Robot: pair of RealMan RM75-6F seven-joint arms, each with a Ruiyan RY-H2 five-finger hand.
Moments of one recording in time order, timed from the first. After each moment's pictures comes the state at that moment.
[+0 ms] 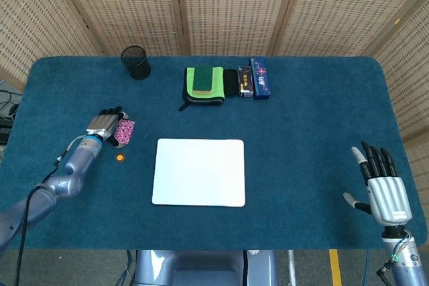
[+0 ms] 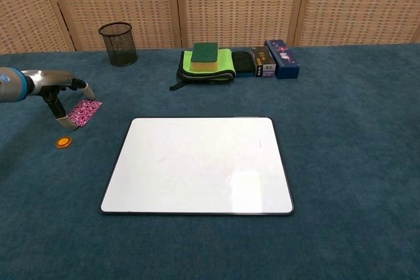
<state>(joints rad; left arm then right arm) -0.91 -1.63 -0.13 -0.77 0.83 0.39 0.09 0.13 -1.22 0.09 -1.53 -1.57 1.53 -0.05</state>
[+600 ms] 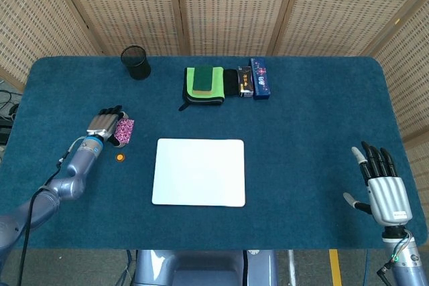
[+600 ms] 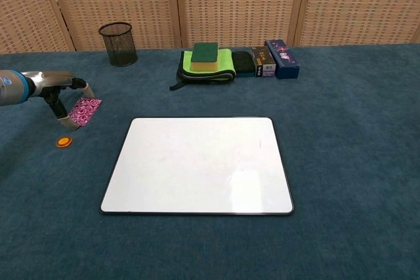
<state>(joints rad) -0.89 -1.66 -0.15 -0.74 0.86 0.43 0.07 0.13 -1.22 0.09 -1.52 -1.57 1.53 -0.05</state>
